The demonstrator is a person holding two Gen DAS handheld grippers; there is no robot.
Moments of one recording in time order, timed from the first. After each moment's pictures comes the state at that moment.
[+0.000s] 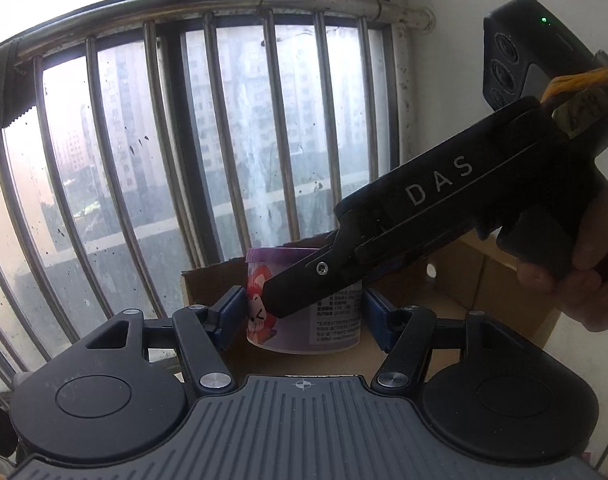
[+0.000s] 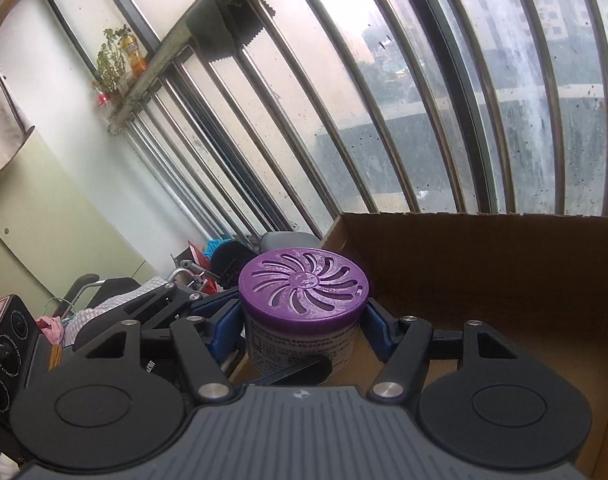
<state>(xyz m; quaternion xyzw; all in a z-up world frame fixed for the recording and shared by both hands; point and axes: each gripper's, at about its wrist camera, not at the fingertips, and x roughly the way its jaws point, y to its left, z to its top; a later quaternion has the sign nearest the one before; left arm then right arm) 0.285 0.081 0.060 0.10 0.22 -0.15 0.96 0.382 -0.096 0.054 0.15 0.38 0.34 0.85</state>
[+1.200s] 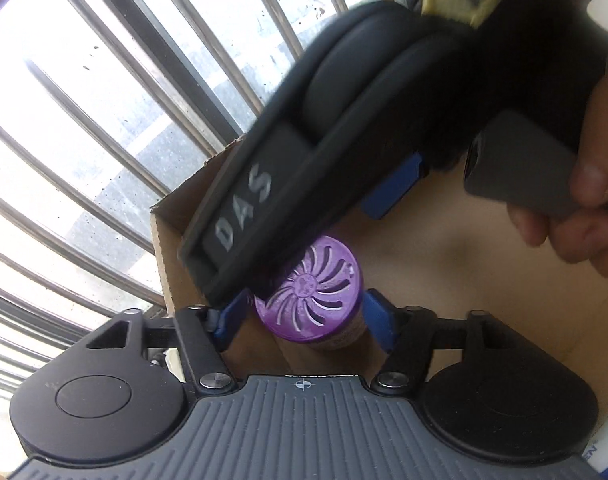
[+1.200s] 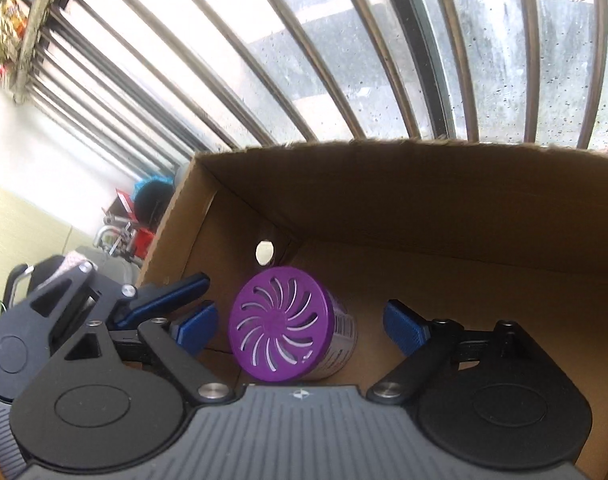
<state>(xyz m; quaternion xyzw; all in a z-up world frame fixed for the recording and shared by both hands) 0.327 0.054 0.036 0.27 0.44 -0.08 0.85 0.471 -0.081 -0.018 0.17 0.51 0.26 0.80</state>
